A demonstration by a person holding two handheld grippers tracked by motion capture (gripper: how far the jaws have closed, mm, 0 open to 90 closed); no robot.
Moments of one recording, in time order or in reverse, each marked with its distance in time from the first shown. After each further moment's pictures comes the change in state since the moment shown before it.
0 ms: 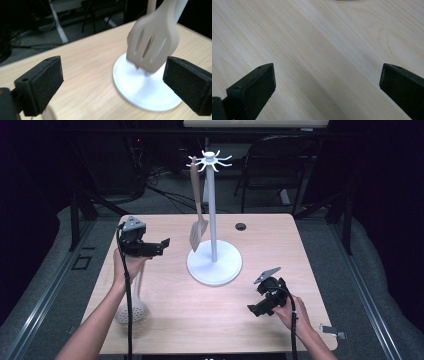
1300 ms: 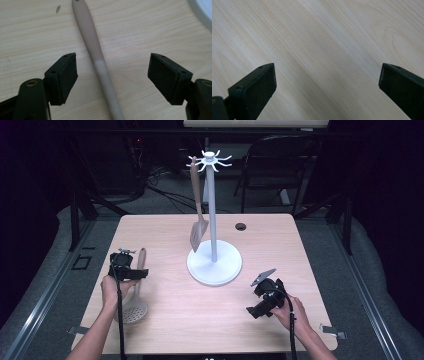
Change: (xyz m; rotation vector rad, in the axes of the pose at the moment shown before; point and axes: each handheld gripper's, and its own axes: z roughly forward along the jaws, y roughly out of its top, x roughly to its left) left arm 0.052 -0.107 0.034 0.464 0.189 -0.215; right arm 0.006 0.002 0.004 0.042 -0.012 -0.041
